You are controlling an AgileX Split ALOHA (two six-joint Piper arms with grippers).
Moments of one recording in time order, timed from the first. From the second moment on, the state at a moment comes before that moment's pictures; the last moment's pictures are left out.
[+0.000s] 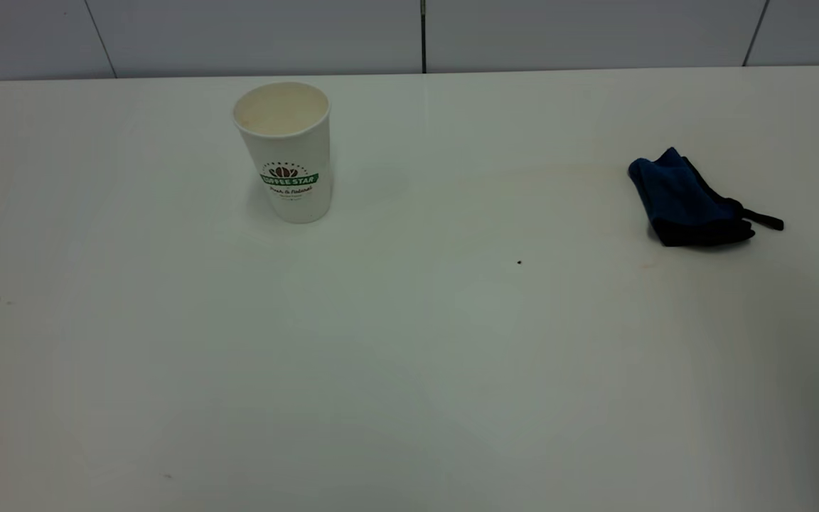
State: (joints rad) left arm 0.05 -0.02 -0.49 -0.02 1.13 0.04; right arm 0.12 1.13 -0.88 0.00 1.19 0.06
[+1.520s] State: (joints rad) left arm 0.05 -0.02 -0.49 -0.02 1.13 0.04; right arm 0.12 0.26 -0.47 0.06 1.11 0.03
